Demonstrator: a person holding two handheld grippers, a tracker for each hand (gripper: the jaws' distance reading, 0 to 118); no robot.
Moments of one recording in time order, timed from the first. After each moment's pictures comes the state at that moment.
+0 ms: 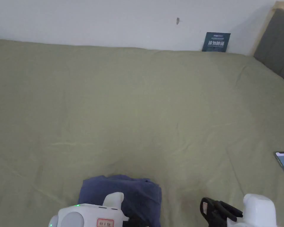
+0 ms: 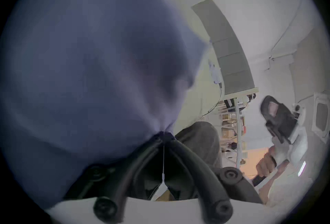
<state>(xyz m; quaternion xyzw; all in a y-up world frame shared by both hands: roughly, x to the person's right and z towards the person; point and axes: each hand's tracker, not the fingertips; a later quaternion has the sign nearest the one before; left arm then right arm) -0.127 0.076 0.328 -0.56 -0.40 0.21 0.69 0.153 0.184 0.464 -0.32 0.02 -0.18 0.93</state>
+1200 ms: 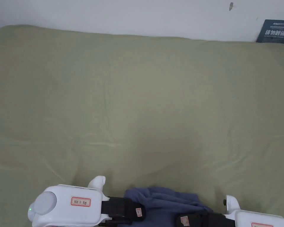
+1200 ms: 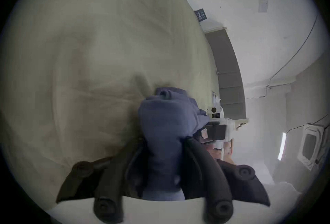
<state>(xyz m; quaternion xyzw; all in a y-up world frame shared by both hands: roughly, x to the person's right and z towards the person) -0.254 0.059 0.239 -0.58 -0.34 0.33 0.67 0.149 0.025 0.298 -0.48 0.34 -0.49 0.65</state>
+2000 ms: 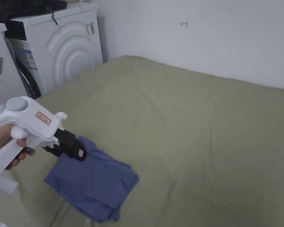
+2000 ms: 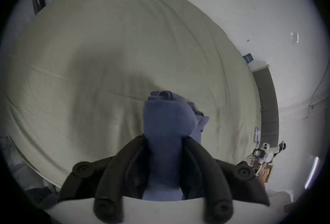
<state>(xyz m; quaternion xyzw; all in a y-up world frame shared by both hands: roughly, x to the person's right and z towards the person) -0.664 0.191 0.103 -0.59 -0.11 0.22 0.77 0.130 0.102 0.290 -0.42 0.31 -0.38 0.76</state>
